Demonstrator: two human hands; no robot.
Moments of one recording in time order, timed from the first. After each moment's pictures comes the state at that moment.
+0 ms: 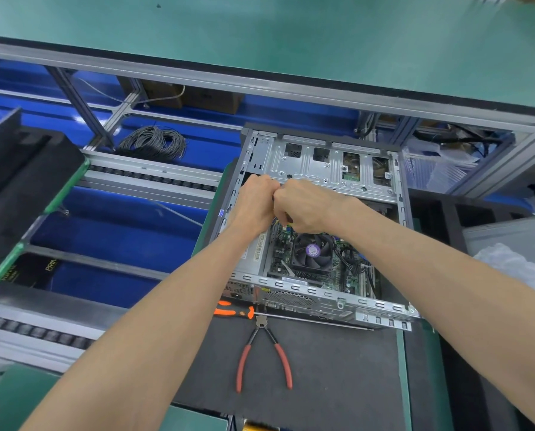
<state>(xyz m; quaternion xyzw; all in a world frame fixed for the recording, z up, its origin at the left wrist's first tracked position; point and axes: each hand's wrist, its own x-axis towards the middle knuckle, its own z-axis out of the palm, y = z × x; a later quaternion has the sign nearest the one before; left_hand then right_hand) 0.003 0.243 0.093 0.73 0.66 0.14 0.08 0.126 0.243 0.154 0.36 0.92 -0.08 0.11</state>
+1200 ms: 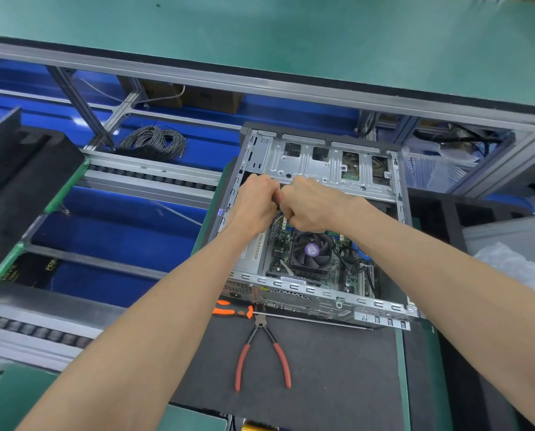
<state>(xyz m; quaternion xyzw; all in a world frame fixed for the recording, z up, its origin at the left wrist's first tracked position) 0.001 0.241 0.090 0.73 0.65 0.17 0.09 0.133 0.243 0.153 0.40 0.90 -0.10 0.10</state>
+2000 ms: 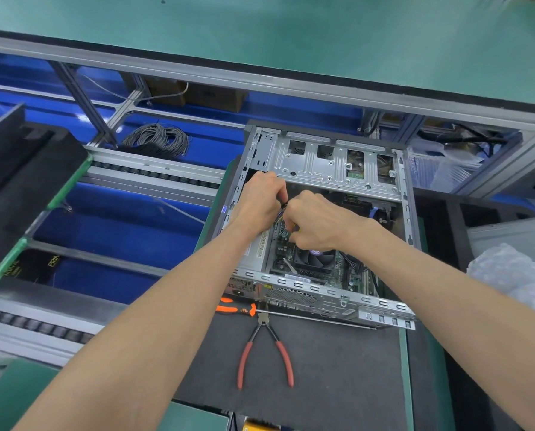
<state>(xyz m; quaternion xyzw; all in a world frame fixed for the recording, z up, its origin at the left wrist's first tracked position) -0.002 0.242 0.082 0.73 0.65 0.18 0.11 0.138 0.216 0.145 0.39 0.91 -0.14 0.08</state>
